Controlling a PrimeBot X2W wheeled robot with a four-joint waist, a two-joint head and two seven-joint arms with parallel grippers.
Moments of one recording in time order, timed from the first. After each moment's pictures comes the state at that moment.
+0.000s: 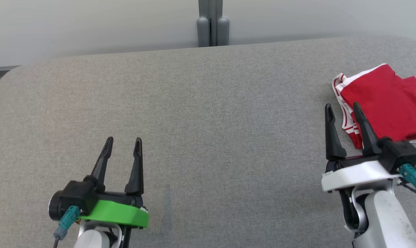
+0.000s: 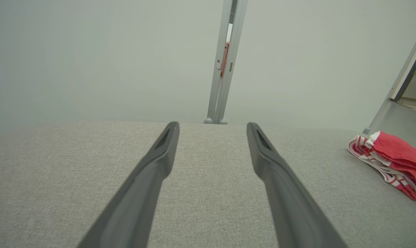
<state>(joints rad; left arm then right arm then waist) -0.10 0.05 -0.14 0.13 -0.27 -0.13 -0.26 -0.21 -0.06 -0.01 0.15 0.20 0.13 -0.26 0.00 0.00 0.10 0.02</state>
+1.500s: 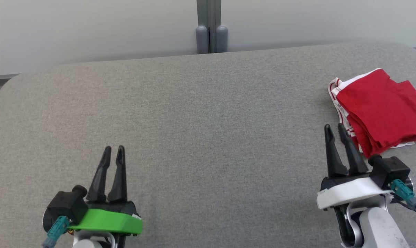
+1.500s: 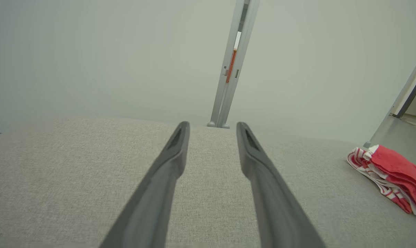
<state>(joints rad) -0.05 0.05 -0.10 0.11 -0.32 -0.12 -0.26 -0.12 -0.05 0.01 0.16 0.19 0.13 -0.26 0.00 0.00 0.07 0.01</state>
